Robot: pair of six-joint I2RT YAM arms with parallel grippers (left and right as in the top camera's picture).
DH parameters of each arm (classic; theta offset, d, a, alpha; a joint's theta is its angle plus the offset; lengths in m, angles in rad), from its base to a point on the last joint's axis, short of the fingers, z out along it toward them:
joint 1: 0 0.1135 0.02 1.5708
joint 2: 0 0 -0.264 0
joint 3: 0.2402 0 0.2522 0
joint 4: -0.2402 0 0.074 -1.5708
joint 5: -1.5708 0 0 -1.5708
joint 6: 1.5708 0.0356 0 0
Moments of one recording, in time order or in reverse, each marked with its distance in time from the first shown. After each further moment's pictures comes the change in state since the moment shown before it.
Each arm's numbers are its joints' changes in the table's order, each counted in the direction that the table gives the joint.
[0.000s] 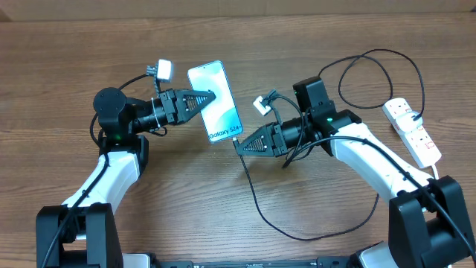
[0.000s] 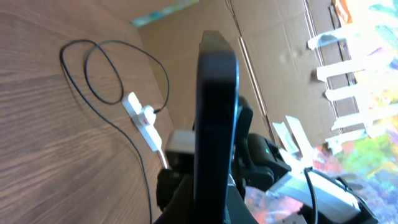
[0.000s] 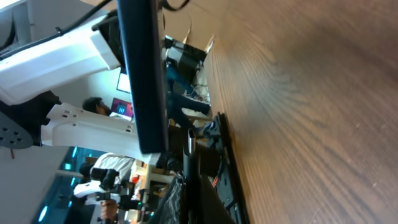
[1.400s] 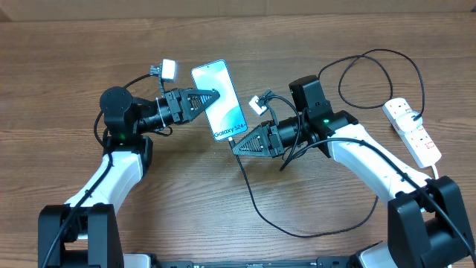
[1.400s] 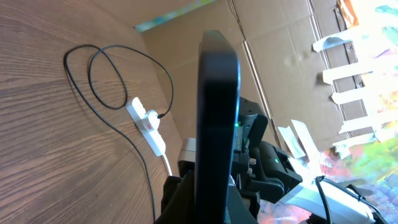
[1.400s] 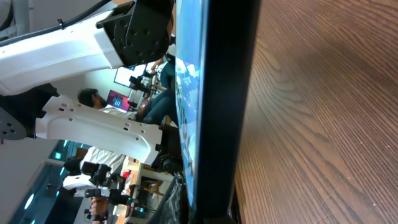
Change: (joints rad) left arm -0.035 0.000 0.000 -0.026 0.046 0.038; right arm 0.019 0.000 0.000 0.080 -0.003 0.000
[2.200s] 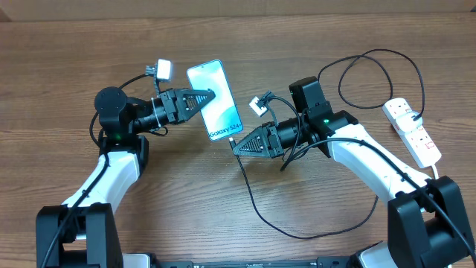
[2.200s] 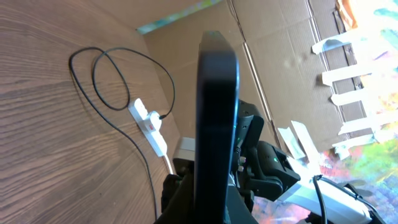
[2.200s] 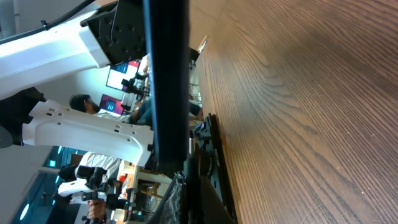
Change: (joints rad) left arm 0.035 0.000 0.000 0.000 -0.027 0.000; right arm 0.000 0.000 0.000 -0.035 -0.041 0.001
